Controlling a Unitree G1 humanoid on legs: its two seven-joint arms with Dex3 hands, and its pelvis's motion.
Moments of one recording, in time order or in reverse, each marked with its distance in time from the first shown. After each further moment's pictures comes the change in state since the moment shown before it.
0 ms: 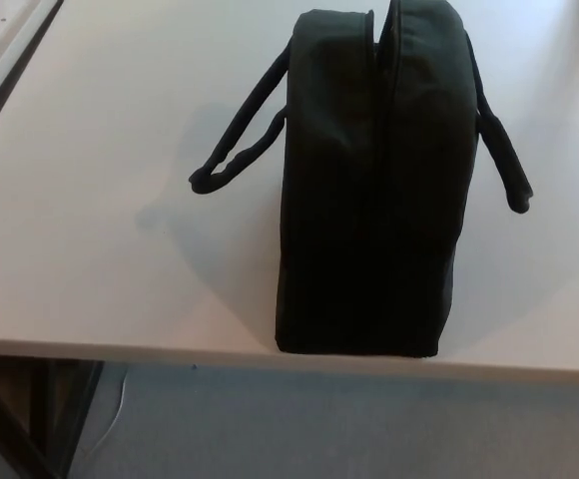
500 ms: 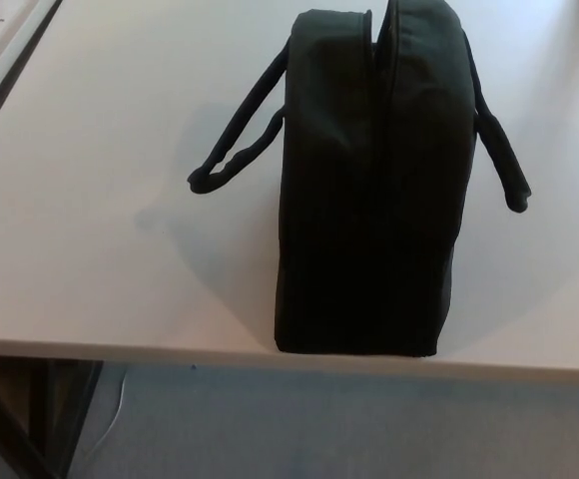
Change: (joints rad) left_arm 0.061 0.076 0.129 -0.158 0.077 -0.218 0.203; right_arm 0.074 -0.035 -0.151 -0.120 -0.026 -0.203 -0.194
